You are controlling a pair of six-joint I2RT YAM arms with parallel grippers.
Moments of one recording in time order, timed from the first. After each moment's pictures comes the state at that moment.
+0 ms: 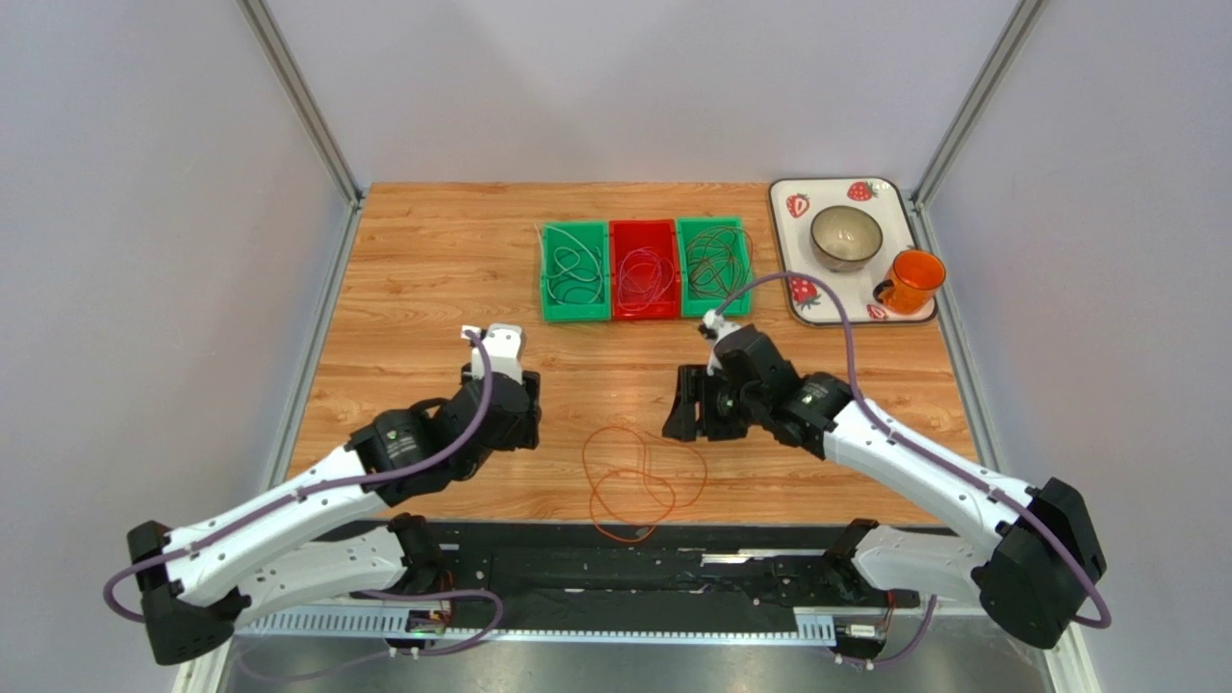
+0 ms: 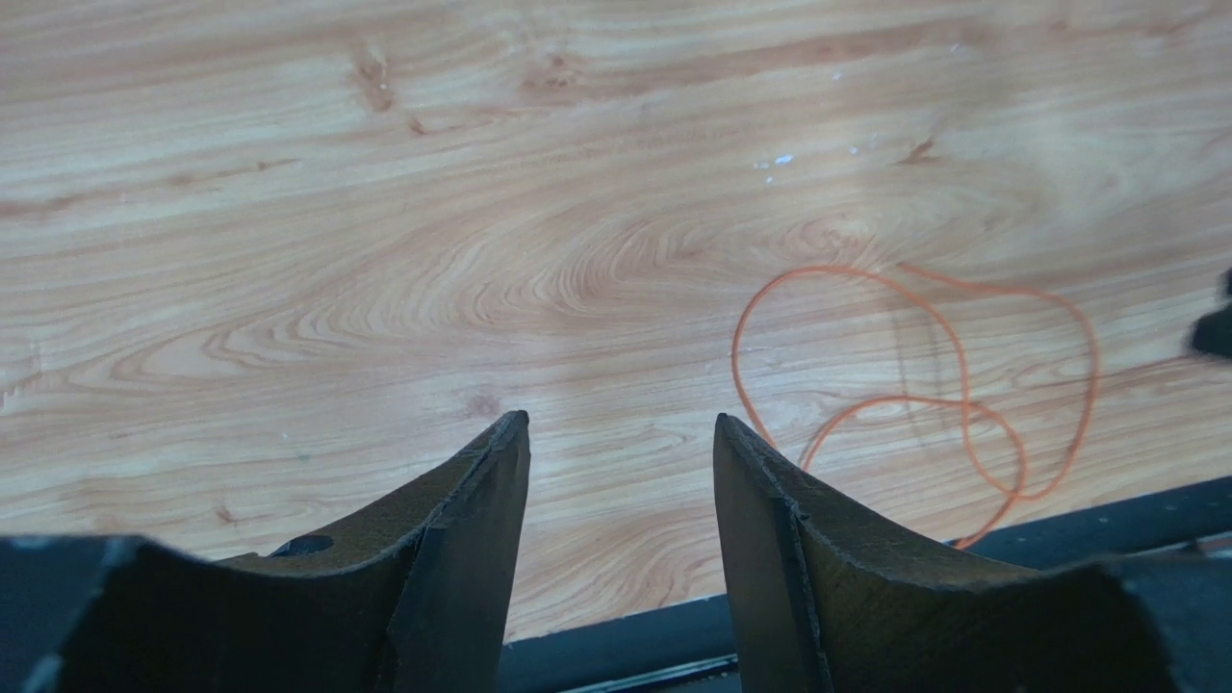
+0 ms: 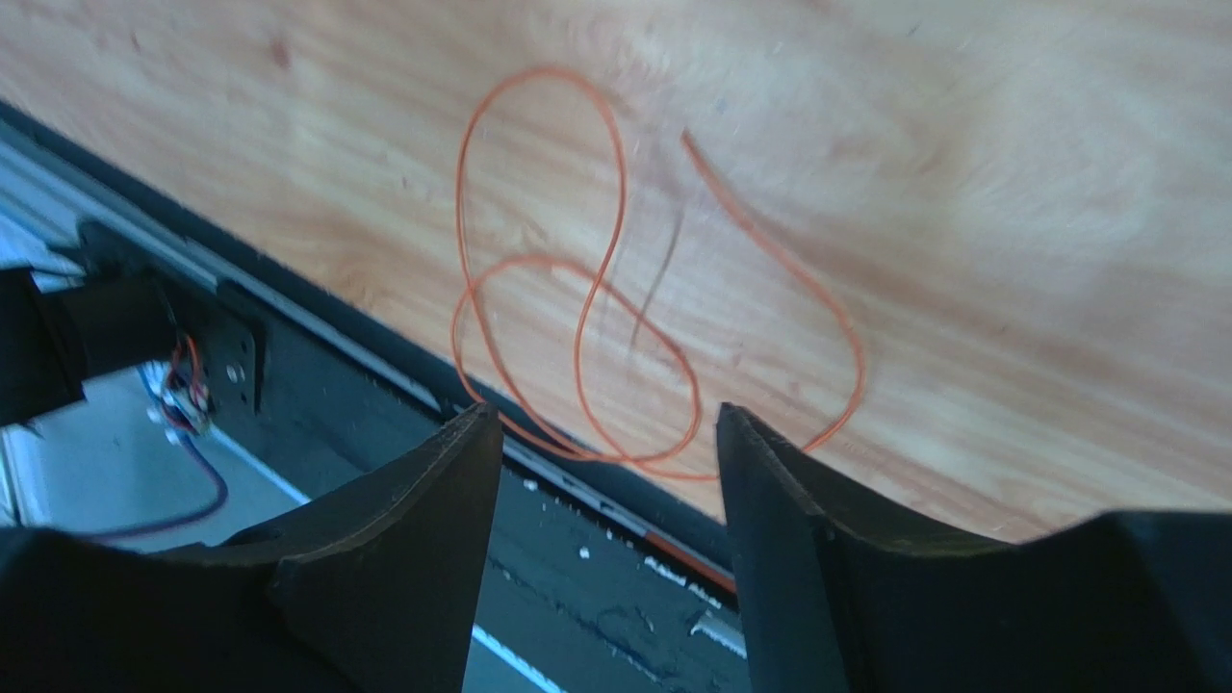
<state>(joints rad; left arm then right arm) -1.01 0.84 0.81 -0.74 -0.56 -0.61 0.73 1.14 0.81 -0.50 -0.14 0.63</state>
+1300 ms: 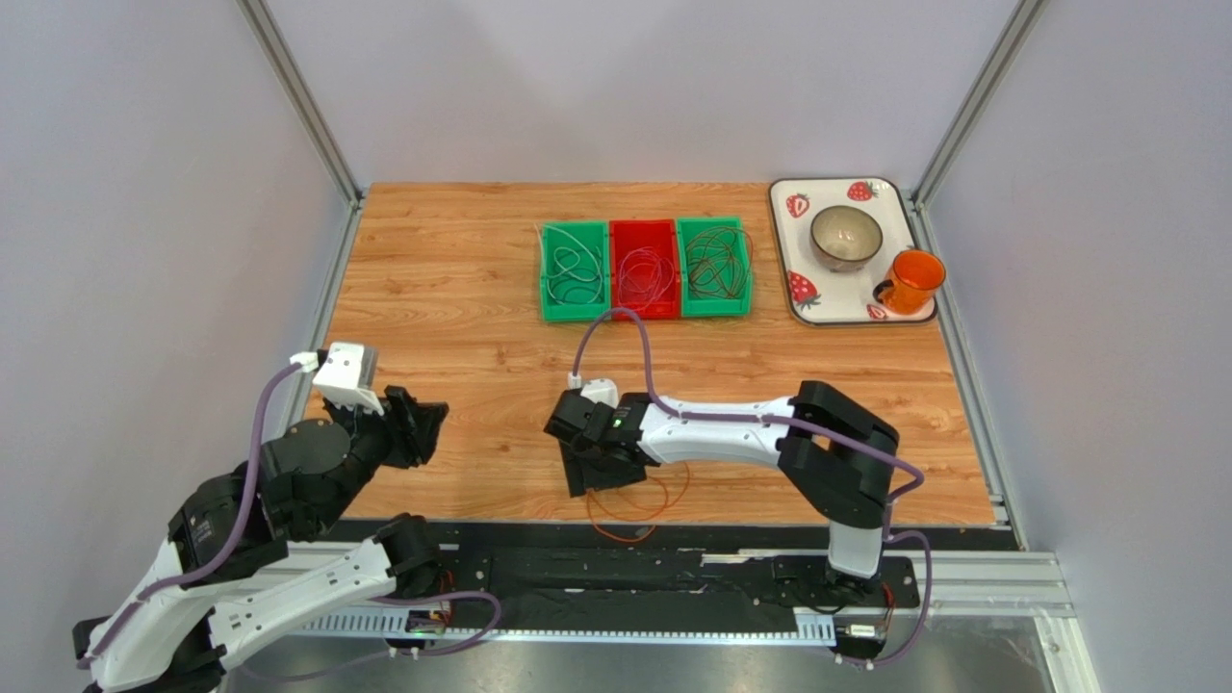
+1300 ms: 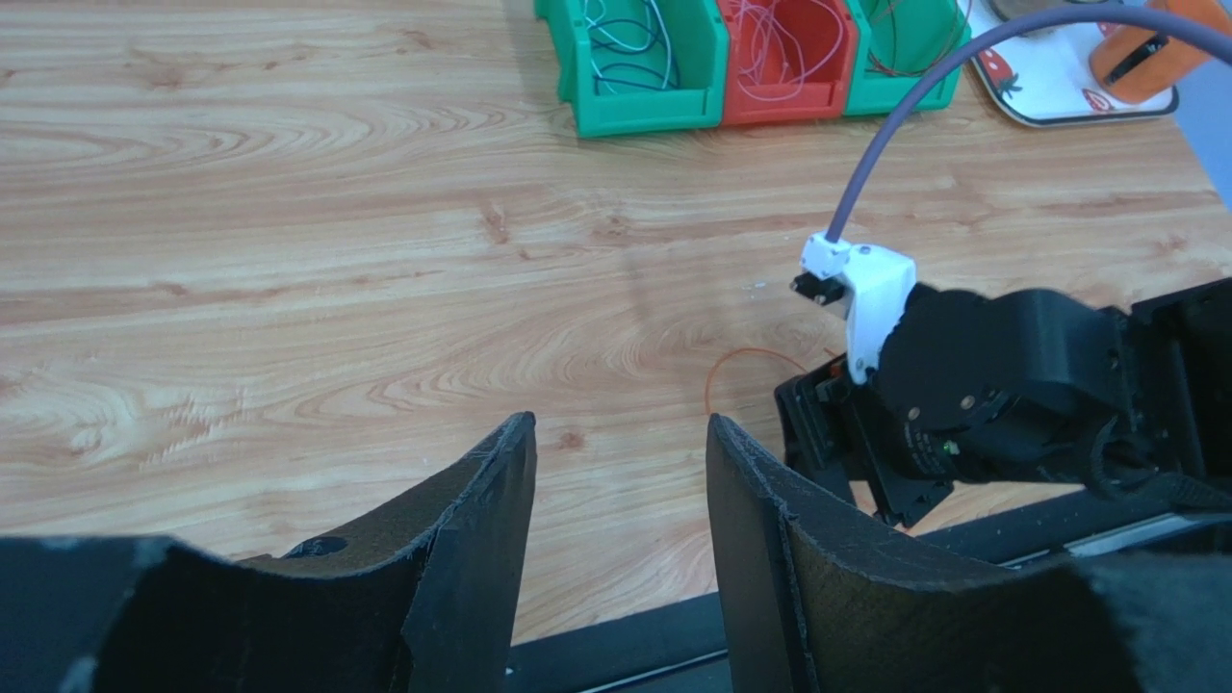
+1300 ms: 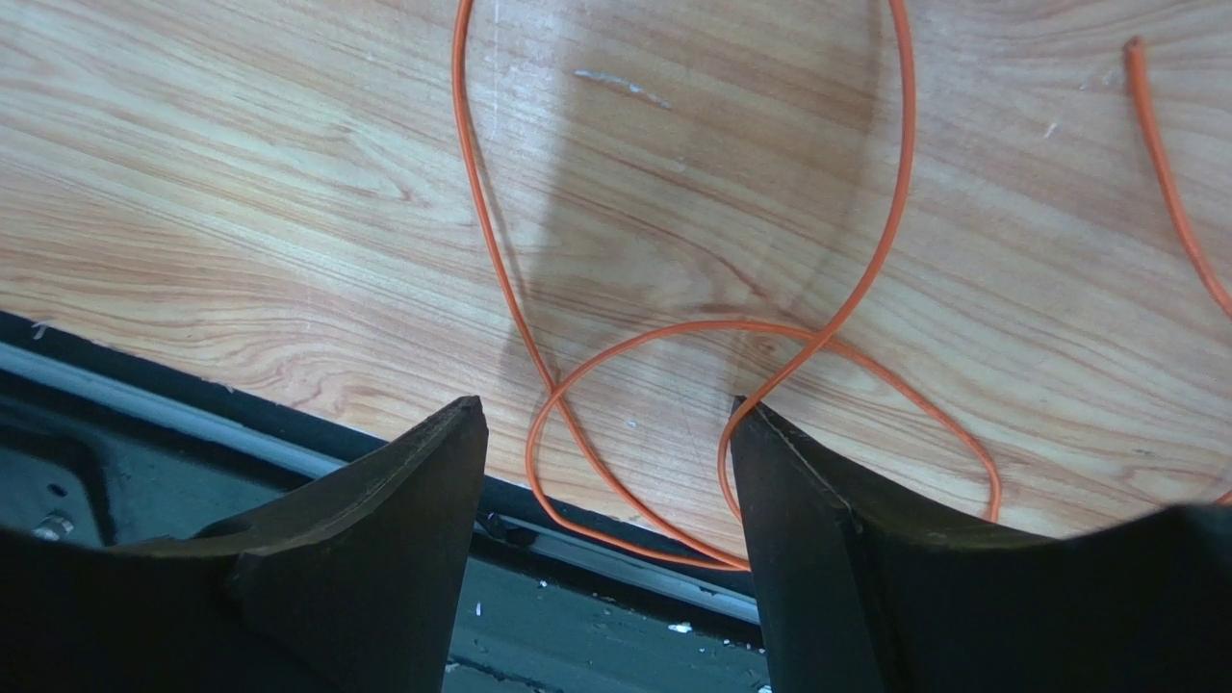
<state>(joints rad) -1.01 0.37 1.00 -1.03 -0.64 -0.49 1.18 1.84 1.22 -0.60 0.12 0.90</state>
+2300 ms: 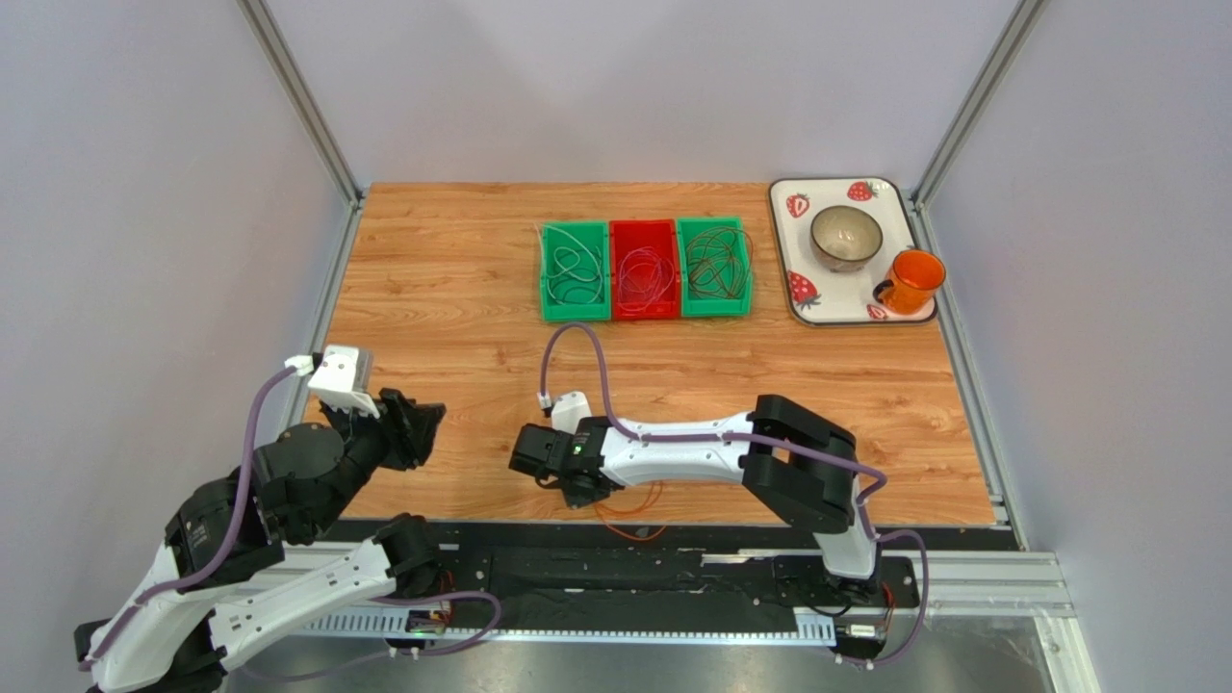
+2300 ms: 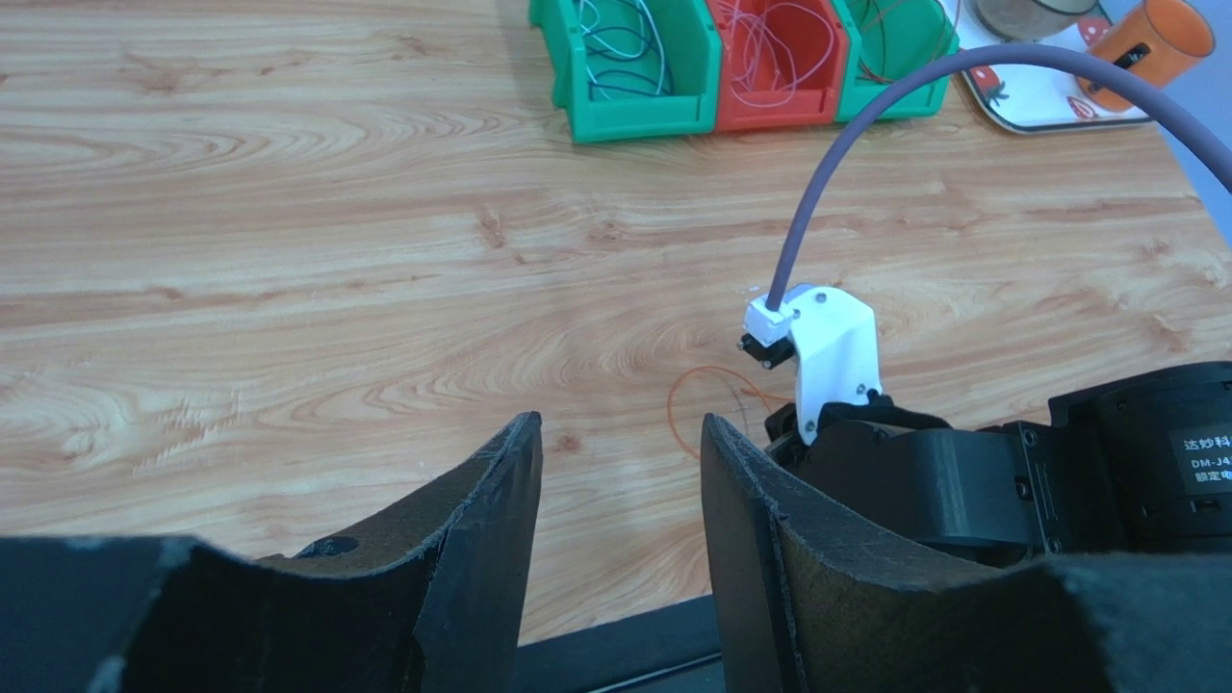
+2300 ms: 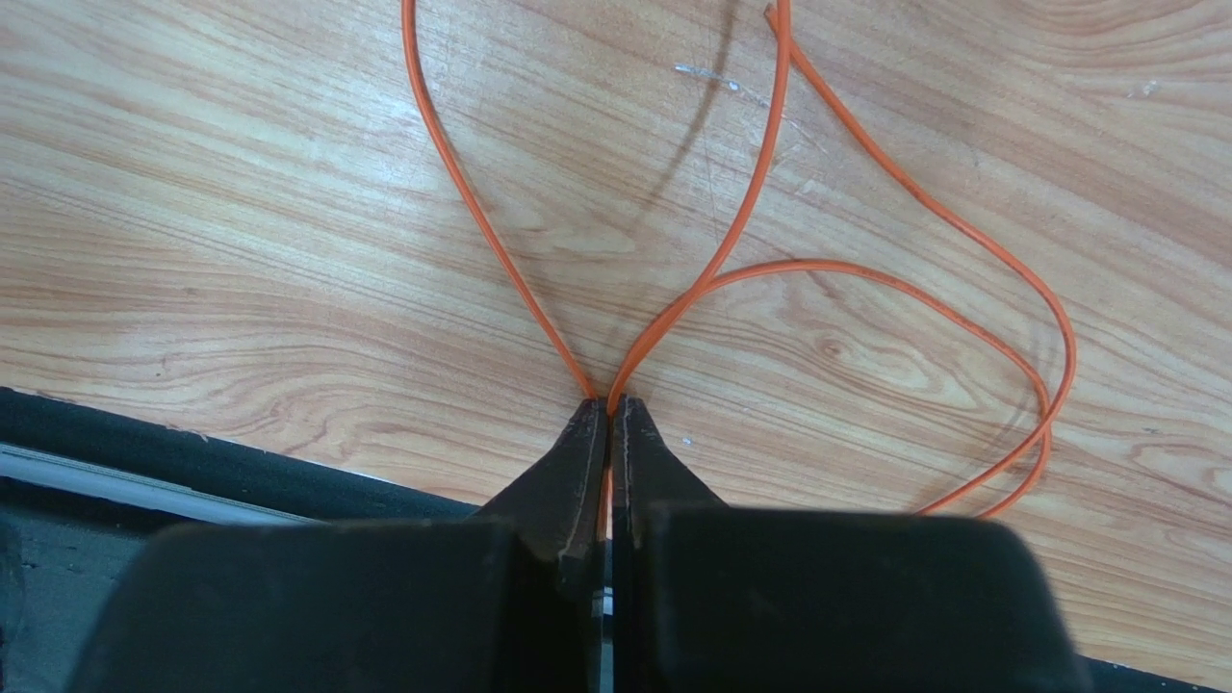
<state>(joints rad) -1.01 0.34 0.99 -1.03 -0.63 -0.49 1.30 1.99 1.39 -0.74 0.34 0.92</state>
